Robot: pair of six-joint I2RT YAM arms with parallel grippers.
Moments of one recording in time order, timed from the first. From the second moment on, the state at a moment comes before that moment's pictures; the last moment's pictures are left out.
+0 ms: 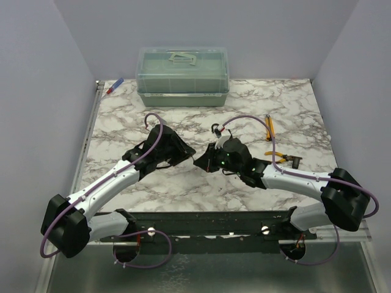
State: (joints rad) left arm -0.63 1.15 0.81 -0.33 0.06 -1.14; right arm 0.91 1.38 0.72 0.27 -0.05 0.68
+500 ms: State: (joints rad) left arm -0.63 1.15 0.81 -0.31 0.06 -1.14; right arm 0.91 1.38 0.72 0.27 -0.05 0.68
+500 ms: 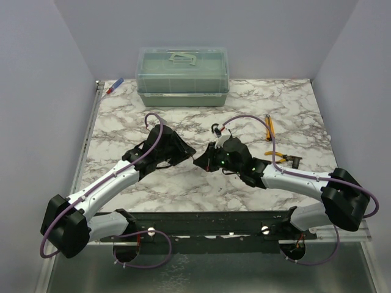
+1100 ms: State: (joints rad) left arm -0.63 1.13 0.79 -0.29 0.06 -1.12; right arm 0.91 1.38 0.76 0.23 -0.05 0.67
